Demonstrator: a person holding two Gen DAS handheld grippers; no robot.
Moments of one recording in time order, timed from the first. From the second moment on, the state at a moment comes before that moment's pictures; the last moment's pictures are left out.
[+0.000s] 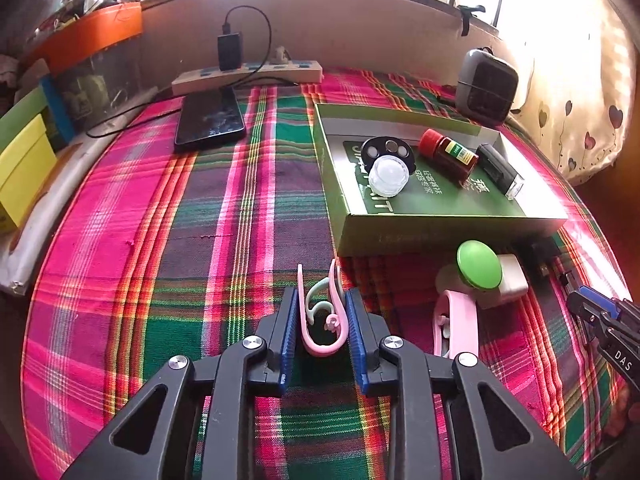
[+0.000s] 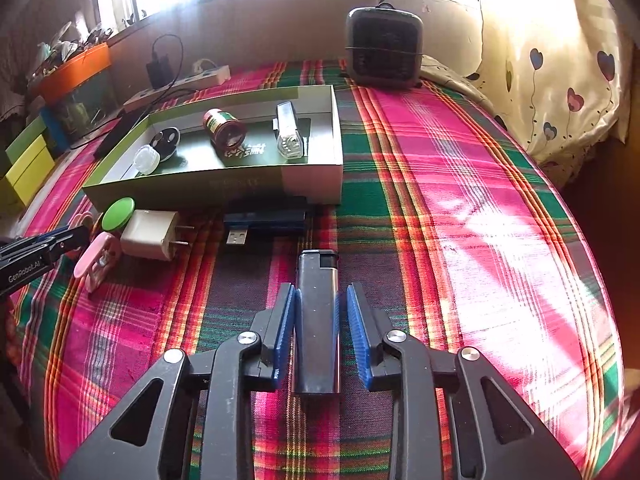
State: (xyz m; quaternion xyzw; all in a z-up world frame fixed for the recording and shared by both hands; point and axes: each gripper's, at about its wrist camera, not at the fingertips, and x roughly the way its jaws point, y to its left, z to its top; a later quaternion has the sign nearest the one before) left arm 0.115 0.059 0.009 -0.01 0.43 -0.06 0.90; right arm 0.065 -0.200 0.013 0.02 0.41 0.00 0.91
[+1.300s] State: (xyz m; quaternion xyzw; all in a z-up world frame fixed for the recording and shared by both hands) left arm 0.112 0.058 0.048 -0.03 0.40 -0.07 0.91; right arm 0.070 -0.204 0.042 0.03 0.38 0.06 0.92
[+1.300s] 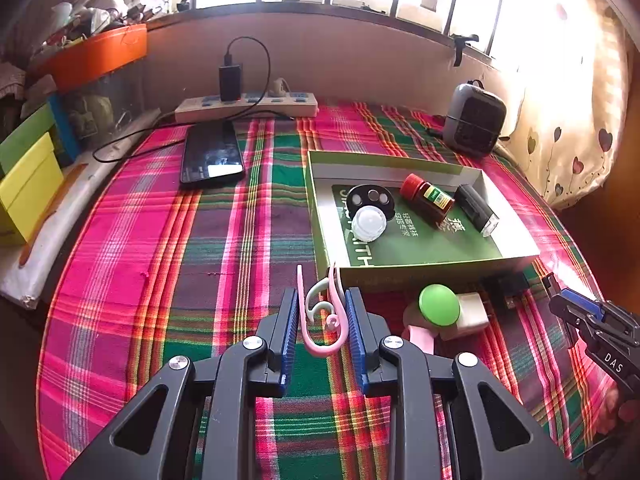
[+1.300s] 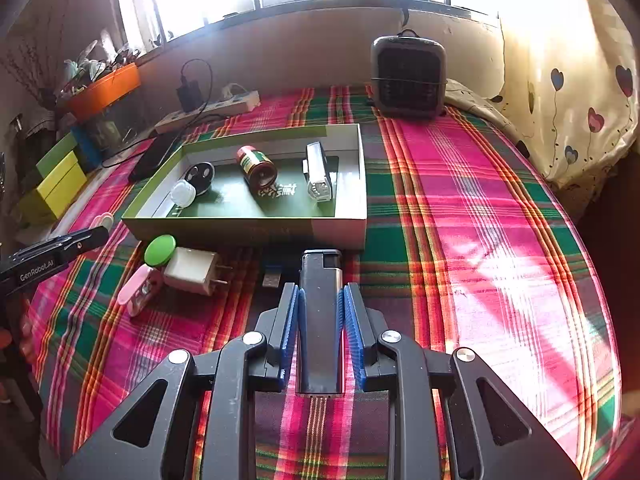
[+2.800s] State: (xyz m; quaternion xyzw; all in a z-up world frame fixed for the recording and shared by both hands) left arm 0.199 -0.010 0.039 -0.01 0.43 -0.14 0.89; right arm 0.224 -0.175 0.059 0.03 0.41 0.15 0.90
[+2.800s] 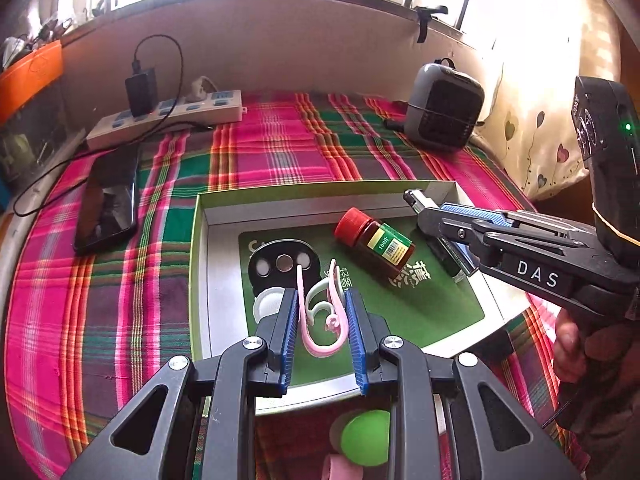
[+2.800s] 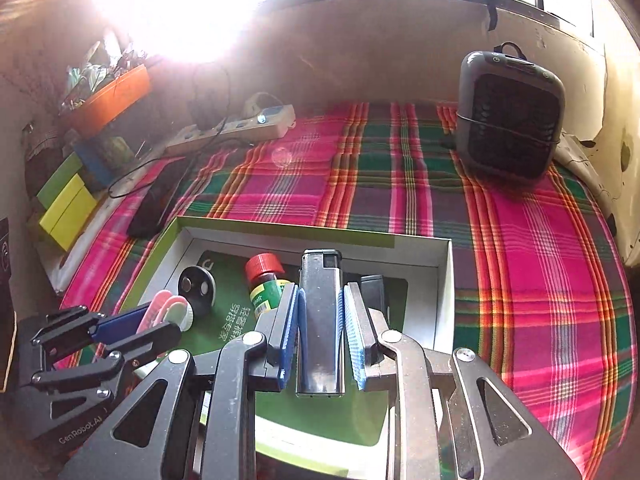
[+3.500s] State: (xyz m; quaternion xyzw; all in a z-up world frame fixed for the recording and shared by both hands) left arm 0.218 -0.017 0.032 0.00 0.43 -0.14 0.89; right arm 0.248 -0.166 0.039 0.02 0.43 0.16 0.89
